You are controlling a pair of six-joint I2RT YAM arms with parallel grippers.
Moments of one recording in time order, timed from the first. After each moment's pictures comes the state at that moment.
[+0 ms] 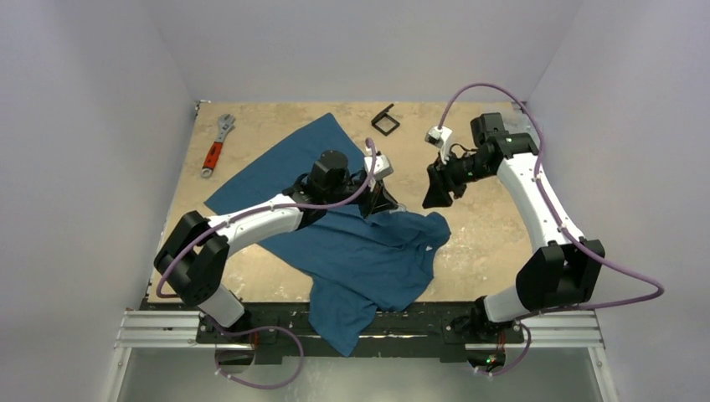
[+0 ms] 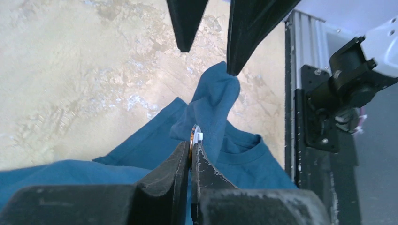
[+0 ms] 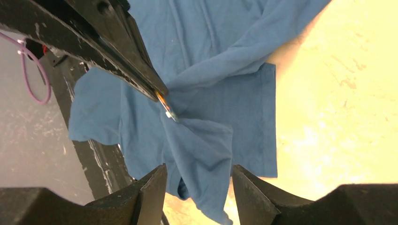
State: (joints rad) left arm -0.77 1.59 1.03 0.25 0.62 0.02; right arm 0.16 1.48 1.44 -1.19 -0.74 -0.65
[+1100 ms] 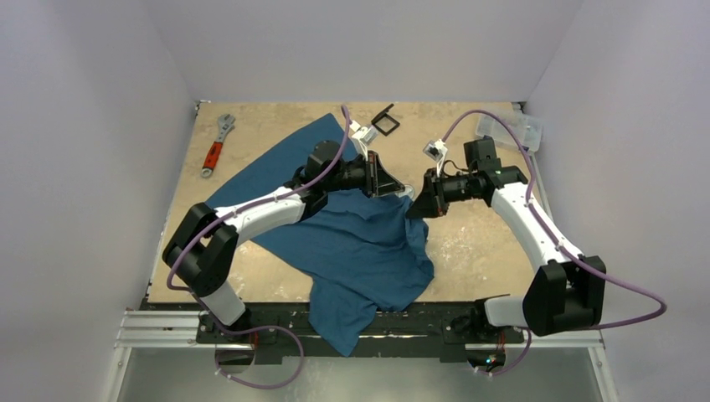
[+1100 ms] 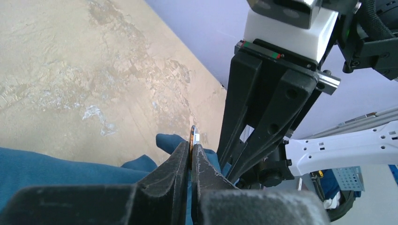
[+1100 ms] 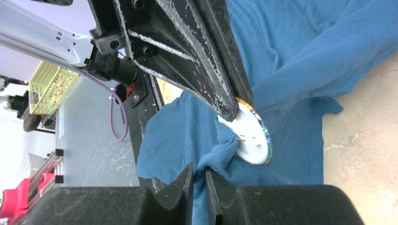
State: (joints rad) left arm -0.69 1.66 1.08 0.44 0.61 -0.67; right arm 0.17 1.33 1.07 -0.74 -1.07 -0.23
